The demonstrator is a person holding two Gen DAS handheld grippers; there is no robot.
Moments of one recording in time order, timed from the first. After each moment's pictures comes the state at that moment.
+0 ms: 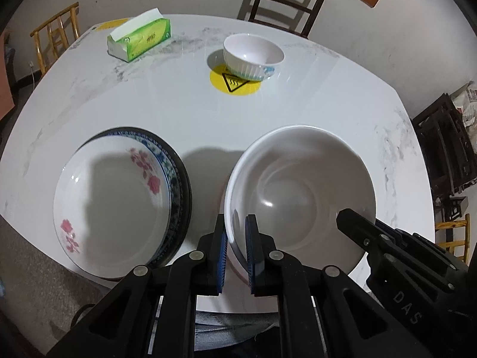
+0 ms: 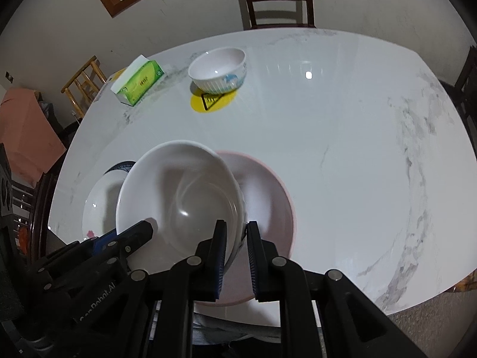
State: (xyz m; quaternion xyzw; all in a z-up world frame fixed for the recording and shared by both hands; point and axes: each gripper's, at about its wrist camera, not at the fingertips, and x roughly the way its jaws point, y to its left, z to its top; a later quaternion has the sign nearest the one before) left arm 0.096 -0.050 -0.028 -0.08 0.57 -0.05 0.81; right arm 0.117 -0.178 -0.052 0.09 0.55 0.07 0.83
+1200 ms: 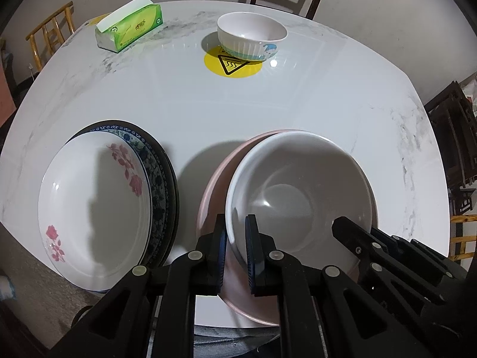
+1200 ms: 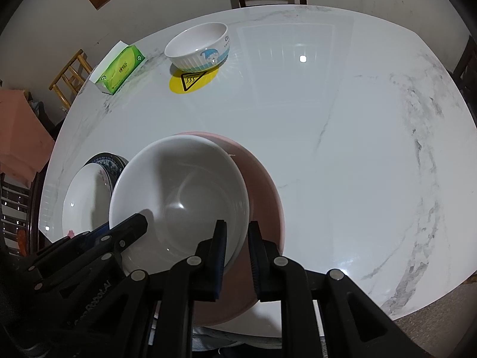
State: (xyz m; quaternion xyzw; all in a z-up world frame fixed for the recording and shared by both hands) left arm 0.113 -0.068 -0.059 -0.06 0.59 -0.04 0.80; right arm 0.135 -0.187 -0.092 0.09 0.58 0.06 0.81
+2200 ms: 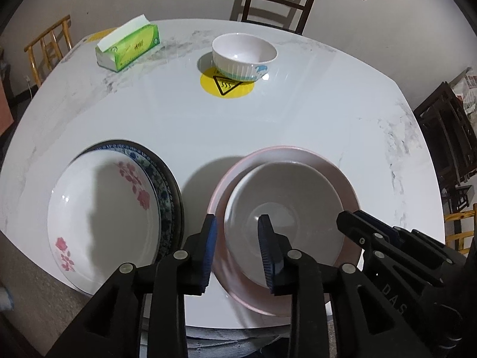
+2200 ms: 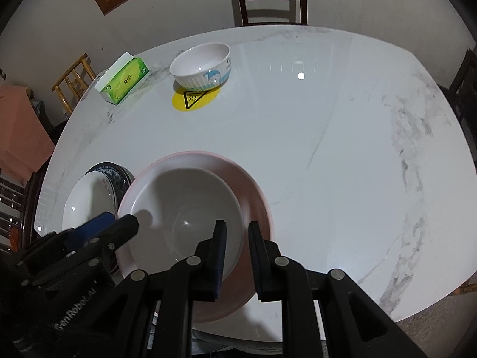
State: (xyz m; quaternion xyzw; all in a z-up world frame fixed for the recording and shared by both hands) left arm 0.105 -0.064 -0.035 -0.05 0.56 -0.06 0.83; right arm 0.131 -0.190 -0.068 0.07 0.55 0.06 0.83
